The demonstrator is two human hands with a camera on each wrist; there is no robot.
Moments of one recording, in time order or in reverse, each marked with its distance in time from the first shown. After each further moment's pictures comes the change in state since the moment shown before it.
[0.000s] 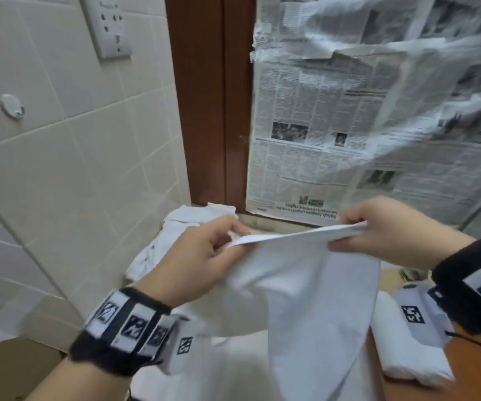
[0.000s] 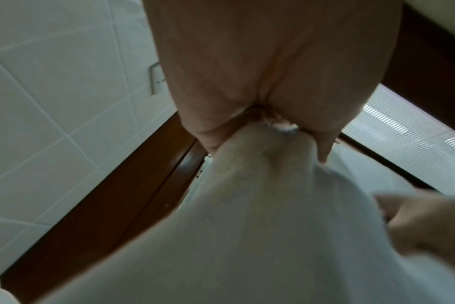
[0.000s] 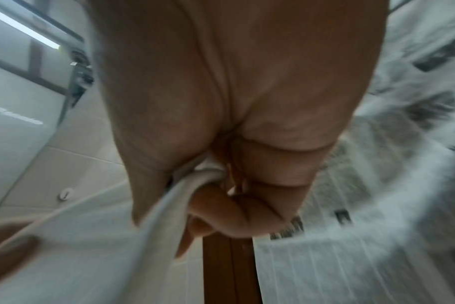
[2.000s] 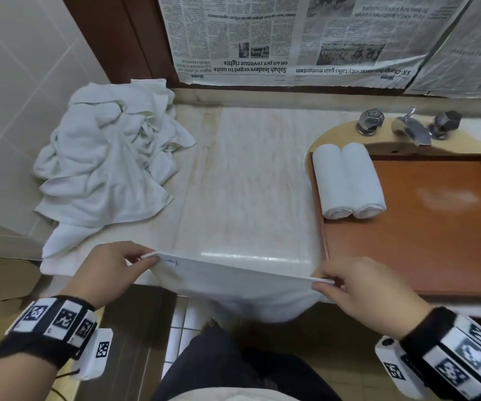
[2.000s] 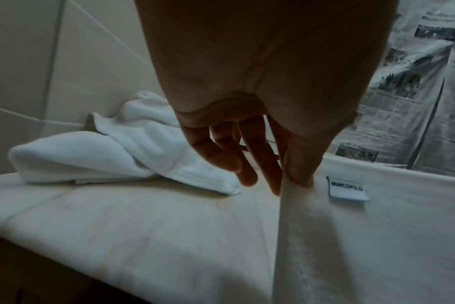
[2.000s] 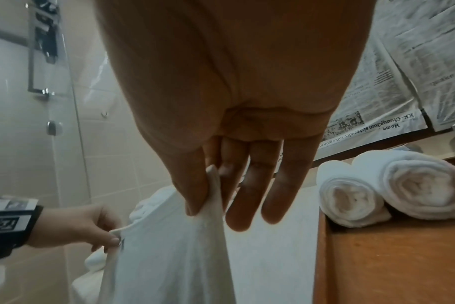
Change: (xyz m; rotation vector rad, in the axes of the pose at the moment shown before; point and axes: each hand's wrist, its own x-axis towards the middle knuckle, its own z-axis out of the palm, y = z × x) left_hand -0.162 -0.122 0.098 0.370 -0.308 -0.568; right_hand -0.221 0.115 0.219 0.207 -0.284 0.088
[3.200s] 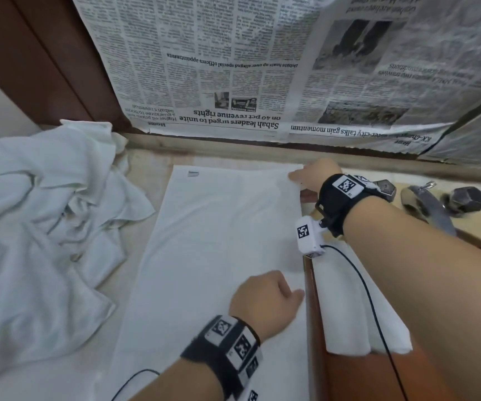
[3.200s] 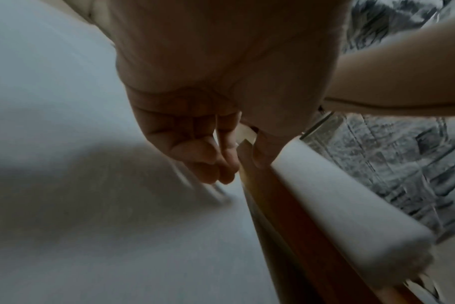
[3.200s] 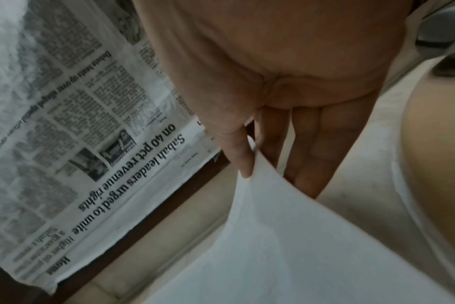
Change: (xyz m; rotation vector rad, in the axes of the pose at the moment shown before) left_hand 0.223 0.234 0.169 -0.123 -0.412 0.037; right_hand 0.408 0.122 -0.157 0.594 0.251 0.782
